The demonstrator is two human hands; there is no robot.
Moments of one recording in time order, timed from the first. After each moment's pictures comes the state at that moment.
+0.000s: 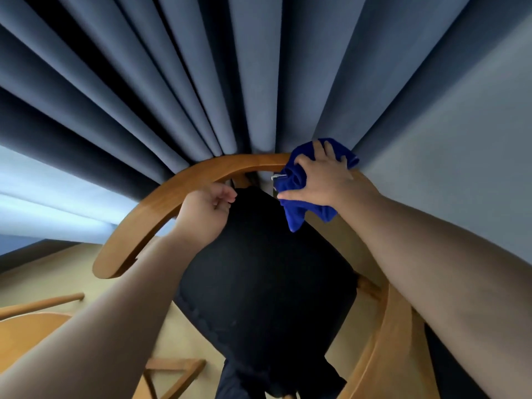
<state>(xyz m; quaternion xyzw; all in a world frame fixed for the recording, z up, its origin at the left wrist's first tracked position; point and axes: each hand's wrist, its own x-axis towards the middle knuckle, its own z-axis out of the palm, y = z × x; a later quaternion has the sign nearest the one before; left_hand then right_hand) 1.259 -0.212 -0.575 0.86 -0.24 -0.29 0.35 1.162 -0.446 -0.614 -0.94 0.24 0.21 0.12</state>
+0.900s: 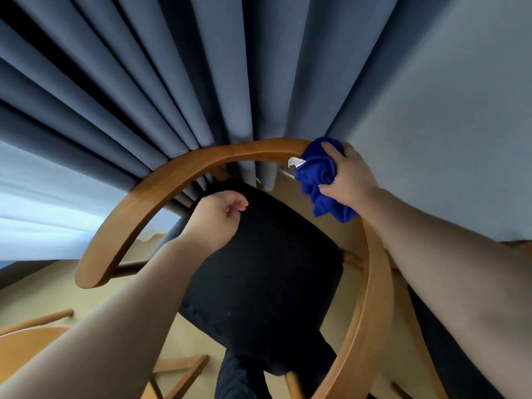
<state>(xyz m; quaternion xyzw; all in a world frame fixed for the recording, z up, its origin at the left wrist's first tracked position) 1.213 -0.219 -0.587 0.82 -0.33 -0.35 0.32 1.057 -0.462 -0.619 -0.90 0.39 0.08 0.19</state>
